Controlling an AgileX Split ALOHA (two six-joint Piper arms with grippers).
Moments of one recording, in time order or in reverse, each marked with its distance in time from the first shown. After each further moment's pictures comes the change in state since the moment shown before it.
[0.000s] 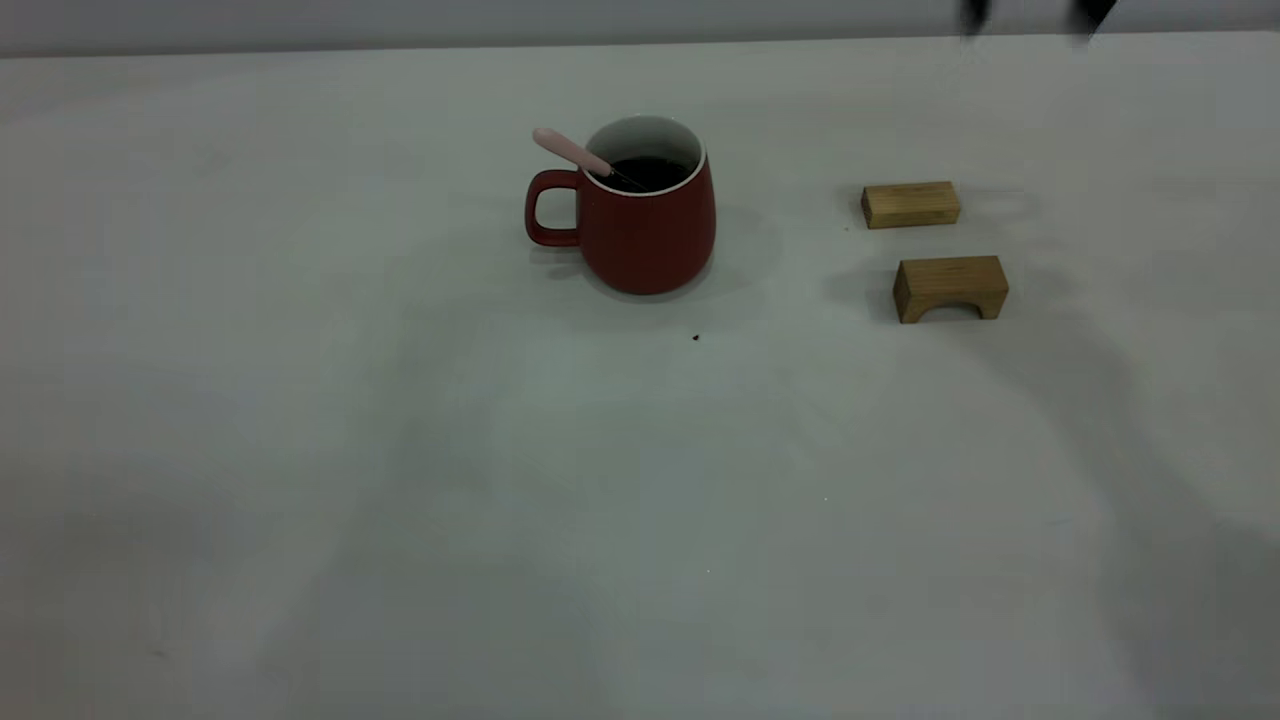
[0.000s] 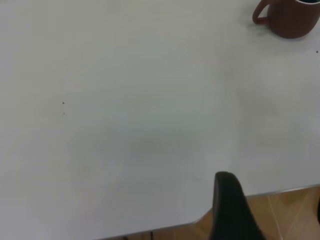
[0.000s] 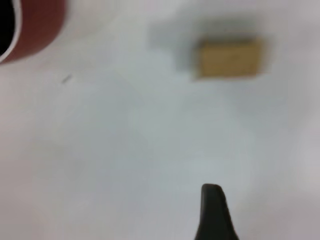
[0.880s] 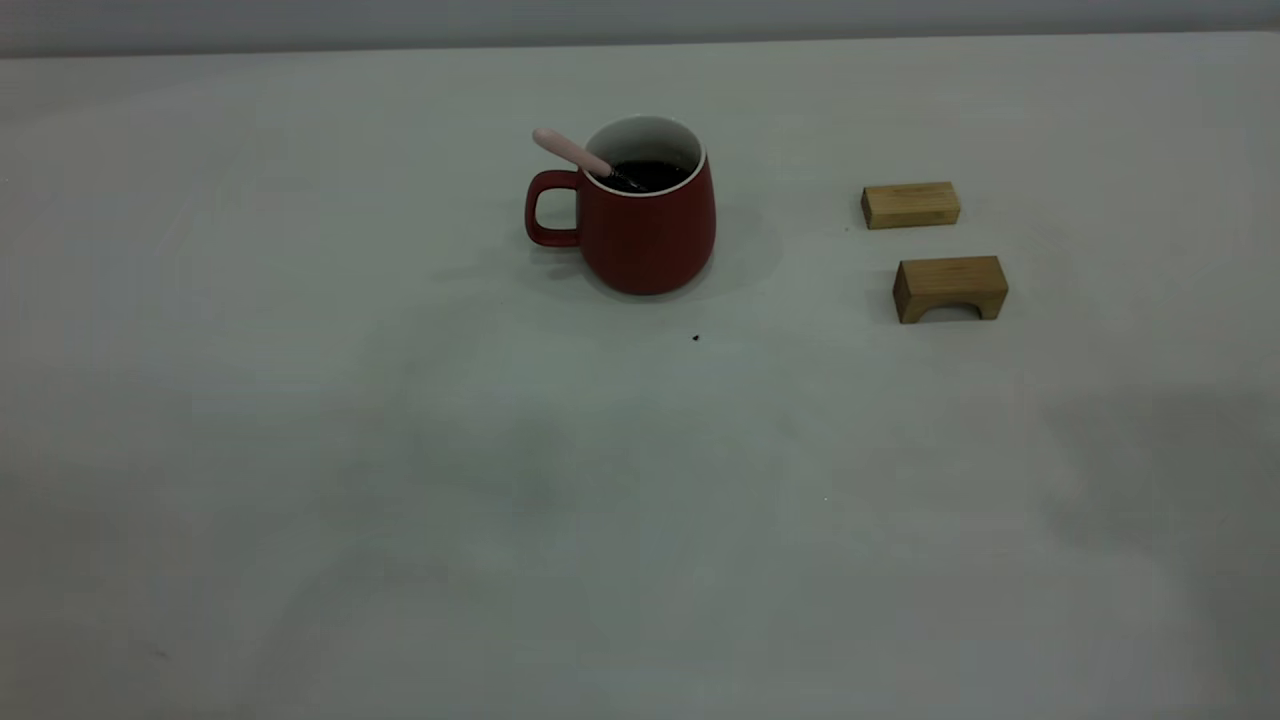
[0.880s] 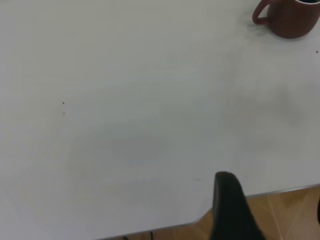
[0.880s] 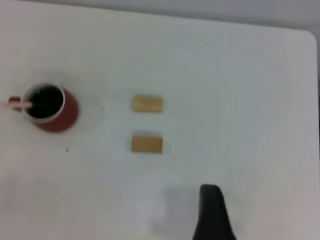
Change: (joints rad) left arm 0.000 0.000 0.000 0.000 0.000 0.000; right arm -0.002 -0.956 0.301 -0.129 0.035 -0.104
